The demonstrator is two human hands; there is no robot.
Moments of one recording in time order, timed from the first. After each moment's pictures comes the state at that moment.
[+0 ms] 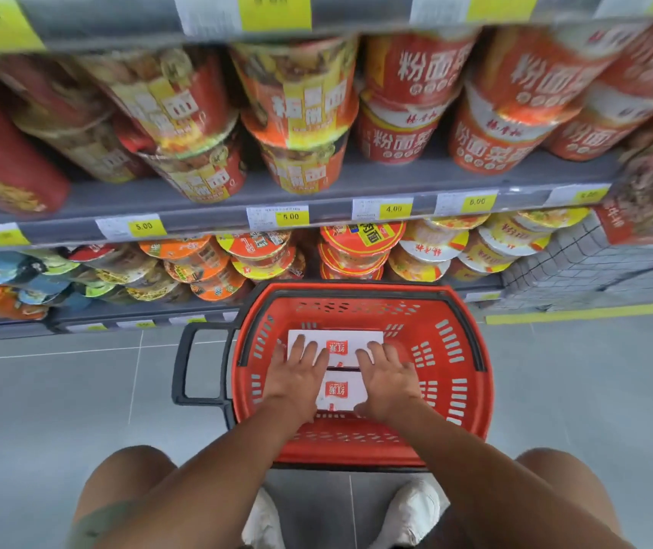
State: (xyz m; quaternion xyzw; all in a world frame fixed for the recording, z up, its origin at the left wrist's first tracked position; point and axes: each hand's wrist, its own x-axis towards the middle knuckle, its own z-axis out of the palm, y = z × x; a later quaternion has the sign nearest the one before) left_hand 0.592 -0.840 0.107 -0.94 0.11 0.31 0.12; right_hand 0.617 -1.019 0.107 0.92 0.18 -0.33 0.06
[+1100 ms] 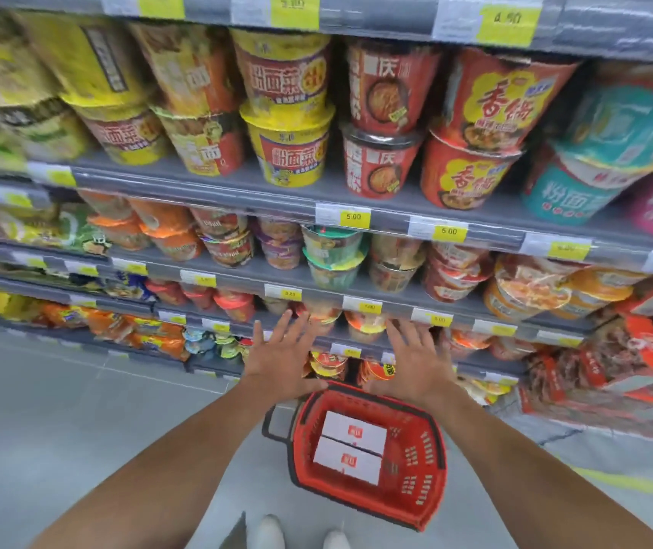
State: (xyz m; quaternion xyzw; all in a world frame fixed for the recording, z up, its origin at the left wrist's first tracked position) left_hand 0.573 -0.734 0.644 -0.99 -0.04 0.16 0.01; right_hand 0.659 -0.978 0.659 0.96 0.22 -0.20 0.00
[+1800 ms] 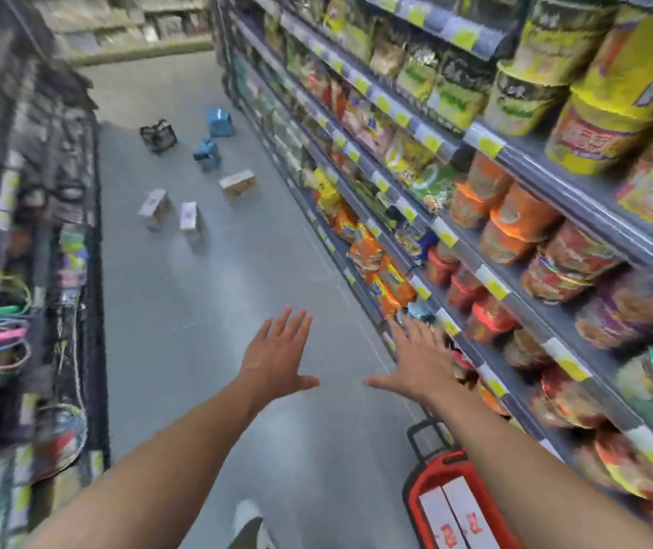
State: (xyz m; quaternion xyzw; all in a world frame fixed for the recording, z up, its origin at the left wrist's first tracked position) left_hand 0.194 -0.580 0.630 -0.88 -0.47 0.10 -0.05; right_hand 0.449 -0.657 0.659 0.75 0.64 -0.15 0.07
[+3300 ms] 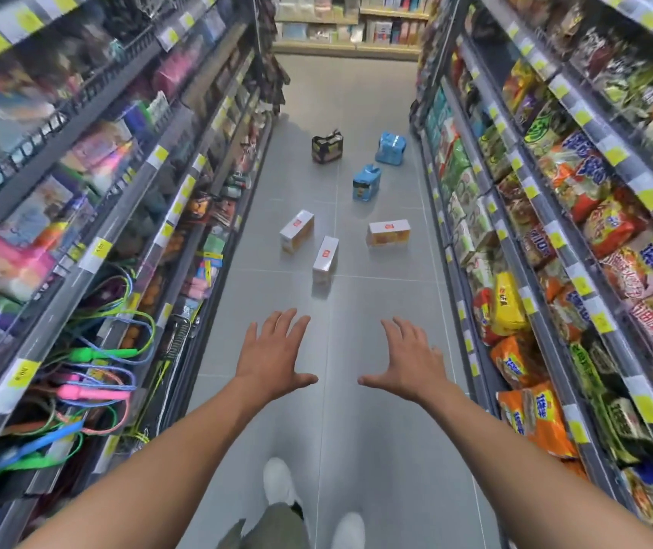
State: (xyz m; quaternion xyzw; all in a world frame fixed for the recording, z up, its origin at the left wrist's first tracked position) left_hand -0.104 -0.156 0.631 -0.69 -0.72 0.06 -0.07; right_hand 0.145 -0.096 0.644 0.59 0.78 -0.17 0.09
